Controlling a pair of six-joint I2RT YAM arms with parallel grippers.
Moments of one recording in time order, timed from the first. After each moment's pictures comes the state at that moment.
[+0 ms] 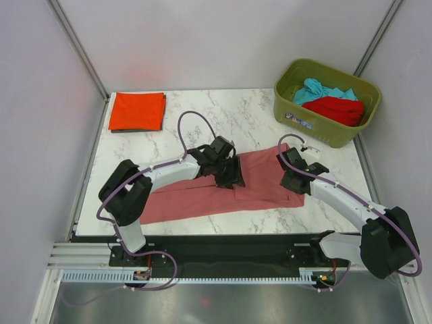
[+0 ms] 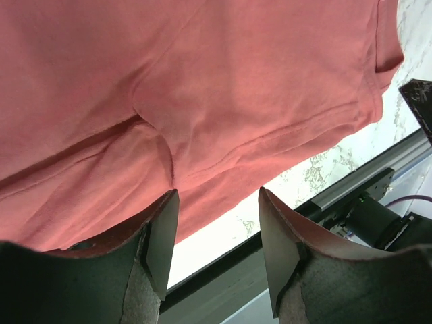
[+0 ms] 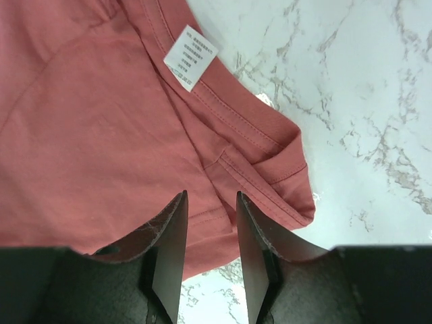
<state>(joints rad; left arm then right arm) -0.79 1.76 1.17 -0.37 0.24 -0.82 0.46 1.23 0.77 -0.69 0.46 0.90</state>
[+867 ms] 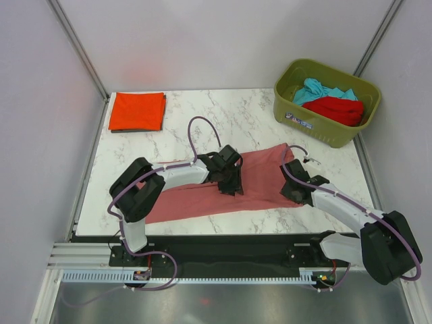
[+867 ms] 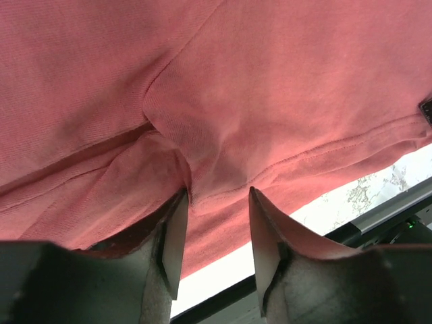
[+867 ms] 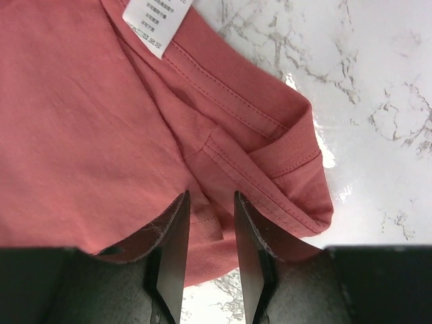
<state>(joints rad) -0.86 1.86 1.16 -0.36 0.13 -0.84 0.44 1.18 0.57 -0.50 0.37 0.96</state>
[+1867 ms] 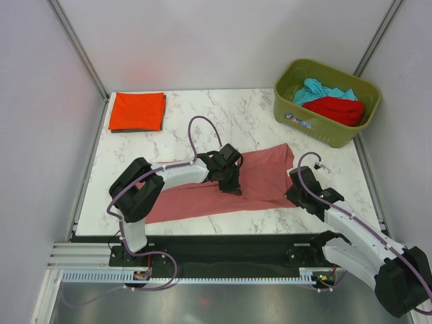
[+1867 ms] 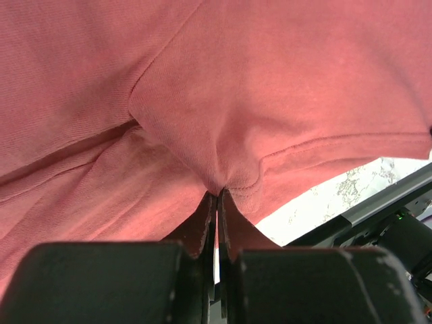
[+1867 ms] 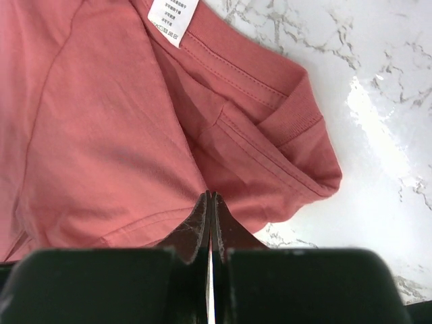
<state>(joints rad) -0.86 1.85 1.18 -0.37 0.16 -0.84 0.44 0.94 0.49 -0.54 0.33 1.08</state>
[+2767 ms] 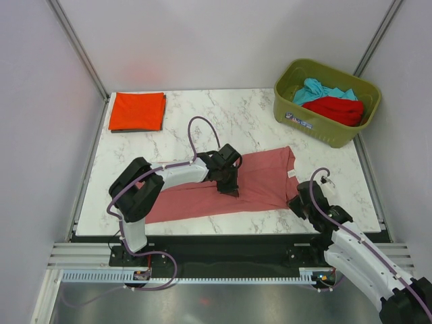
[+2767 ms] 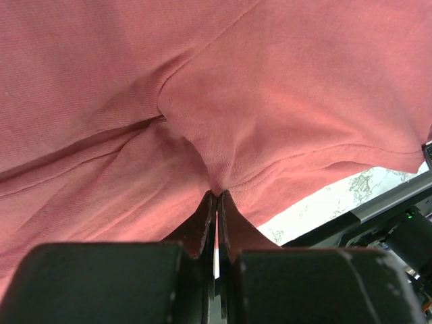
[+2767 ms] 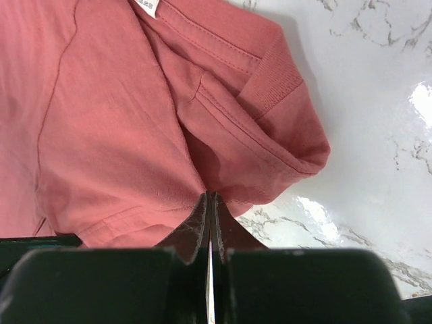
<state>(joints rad) -0.85 1.85 1.18 -0.42 0.17 -0.84 0.44 0.64 0.31 -0.56 0.27 1.19</state>
